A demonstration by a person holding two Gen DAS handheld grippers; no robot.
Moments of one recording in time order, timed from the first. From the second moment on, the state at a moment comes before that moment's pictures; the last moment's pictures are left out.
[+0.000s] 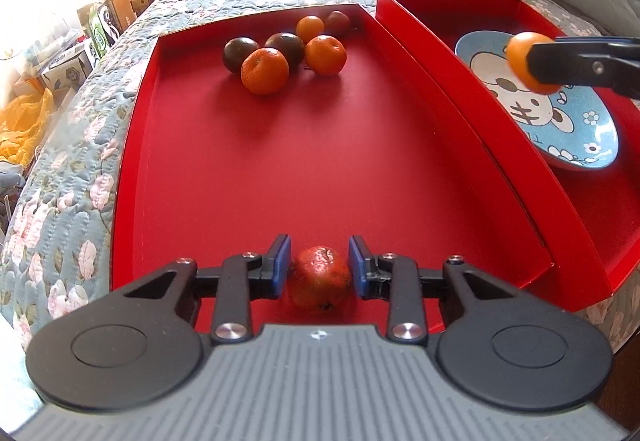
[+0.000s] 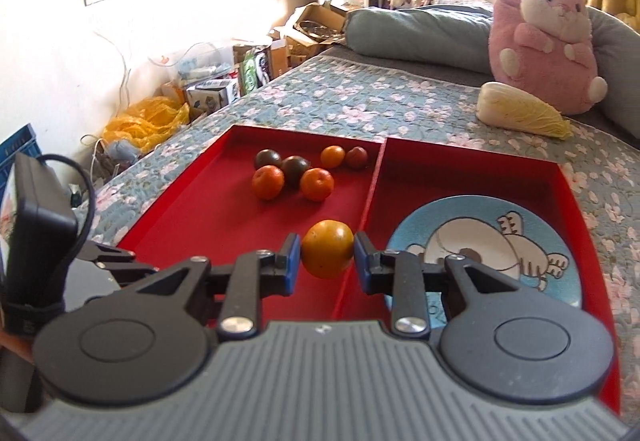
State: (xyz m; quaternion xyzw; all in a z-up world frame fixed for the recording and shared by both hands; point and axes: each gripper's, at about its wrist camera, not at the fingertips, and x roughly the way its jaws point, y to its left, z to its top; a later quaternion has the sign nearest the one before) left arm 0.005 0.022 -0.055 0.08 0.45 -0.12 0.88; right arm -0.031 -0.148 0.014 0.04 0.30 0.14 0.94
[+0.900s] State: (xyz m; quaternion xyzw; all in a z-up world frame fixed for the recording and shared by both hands) left arm 0.006 0.011 -0.038 0.07 0.42 -0.13 0.90; right arm -0.005 -0.263 -0.044 0.10 0.37 -0.01 0.93
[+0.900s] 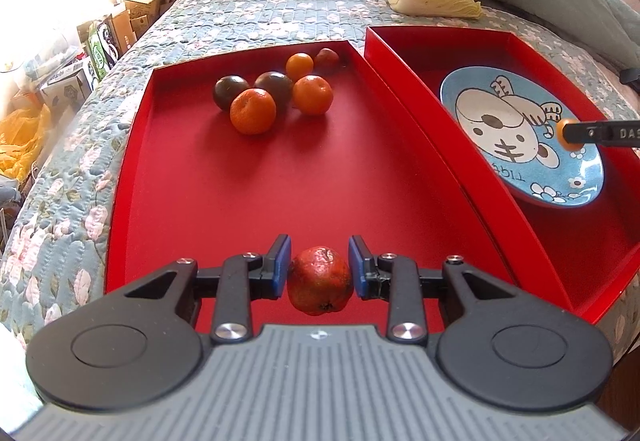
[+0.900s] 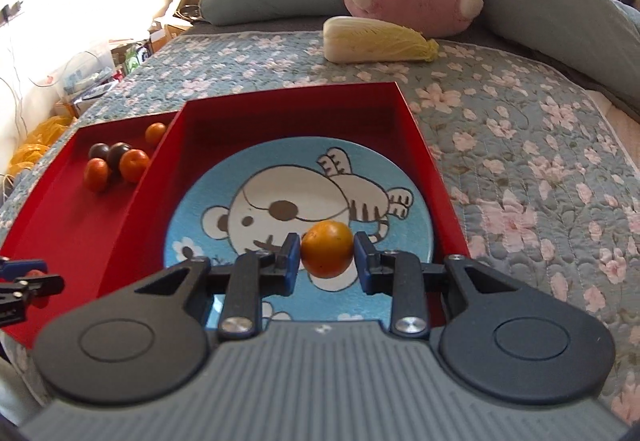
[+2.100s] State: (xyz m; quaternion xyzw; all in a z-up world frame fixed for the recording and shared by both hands) left arm 0.014 -0.002 -0.041 0.07 0.42 -0.13 0.90; right arm -0.011 -0.265 -0.035 0.11 0.32 0.00 0.94
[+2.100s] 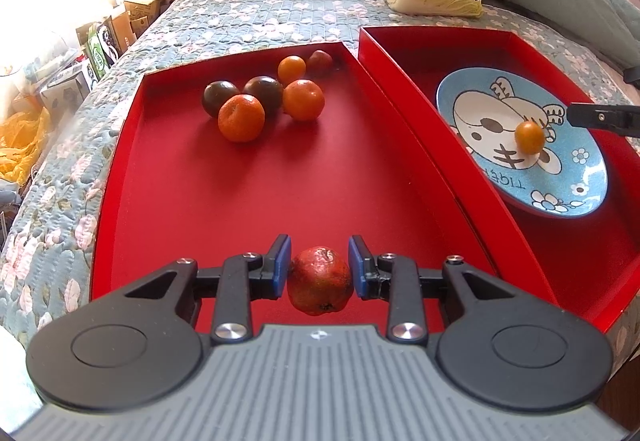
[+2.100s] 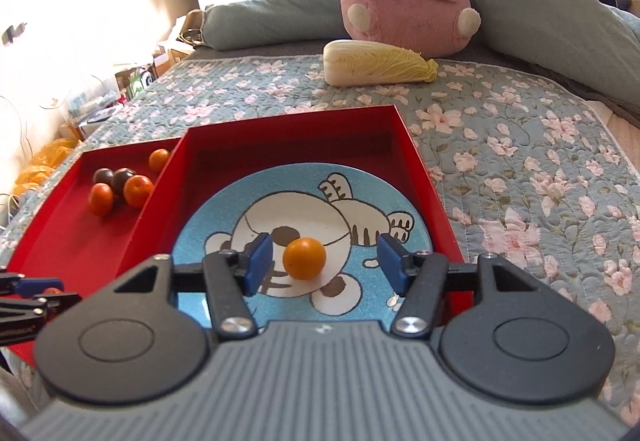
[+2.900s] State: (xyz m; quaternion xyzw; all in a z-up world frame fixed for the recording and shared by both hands) left arm 0.027 -0.062 0.009 0.08 0.36 -0.21 0.91; right arm -0.059 -0.259 -0.044 0.10 0.33 0.02 0.94
